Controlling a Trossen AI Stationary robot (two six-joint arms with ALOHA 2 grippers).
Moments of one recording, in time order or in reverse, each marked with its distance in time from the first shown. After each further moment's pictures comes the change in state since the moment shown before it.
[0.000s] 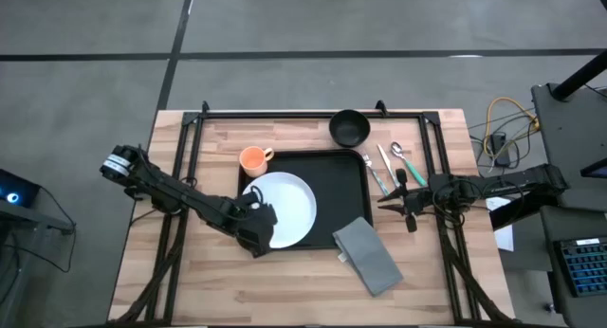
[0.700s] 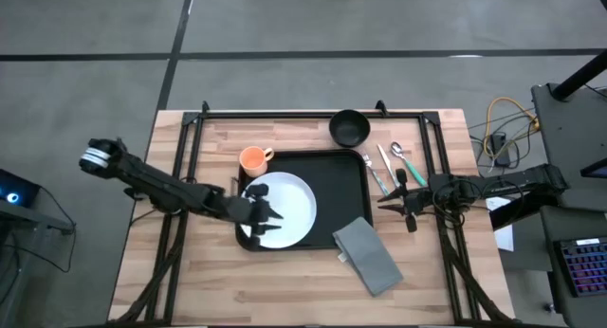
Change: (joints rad) left arm 0.094 -0.248 -0.379 0.752 0.114 0.539; right arm 0.000 0.000 0.000 0.000 0.000 0.000
